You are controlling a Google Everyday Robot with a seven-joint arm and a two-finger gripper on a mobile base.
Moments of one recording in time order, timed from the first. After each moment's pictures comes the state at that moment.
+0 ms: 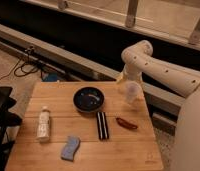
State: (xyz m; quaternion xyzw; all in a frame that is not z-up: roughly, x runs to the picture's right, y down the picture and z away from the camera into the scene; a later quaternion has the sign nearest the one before) arm 0.194 -0.028 0.823 -0.12 0.18 0.72 0.66
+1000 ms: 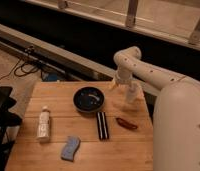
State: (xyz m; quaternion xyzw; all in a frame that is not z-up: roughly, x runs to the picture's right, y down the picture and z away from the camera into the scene) arm 0.150 0.001 0.888 -0.24 0.20 0.66 0.68
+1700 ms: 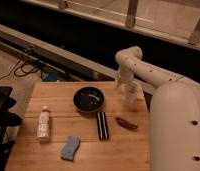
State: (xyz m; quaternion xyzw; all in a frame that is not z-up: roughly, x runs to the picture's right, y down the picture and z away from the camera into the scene) arm 0.164 0.001 0.892 -0.21 0.21 0.68 0.67
